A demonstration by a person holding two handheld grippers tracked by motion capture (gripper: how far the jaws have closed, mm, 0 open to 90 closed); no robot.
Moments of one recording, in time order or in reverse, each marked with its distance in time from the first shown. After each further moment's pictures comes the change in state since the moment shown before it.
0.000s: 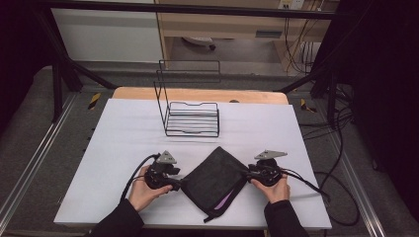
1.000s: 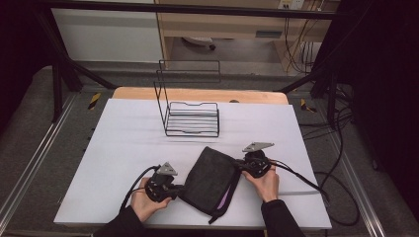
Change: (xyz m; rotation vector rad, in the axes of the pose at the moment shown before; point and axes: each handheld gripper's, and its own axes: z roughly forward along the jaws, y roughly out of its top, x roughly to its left) left arm -0.029 -0.018 -0.013 0.038 -0.023 -0.050; right arm 0.013 0.033 0.021 -0.001 0.058 -0.088
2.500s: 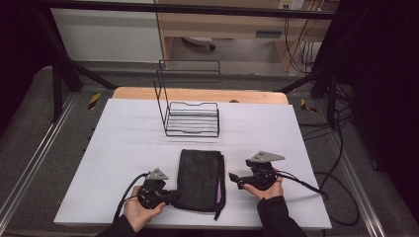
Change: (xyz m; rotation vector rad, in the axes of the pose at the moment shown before) left arm 0.000 -0.022 -0.009 -0.036 0.008 -0.122; right arm 0.016 -0.026 -0.024 -0.139 0.016 0.037
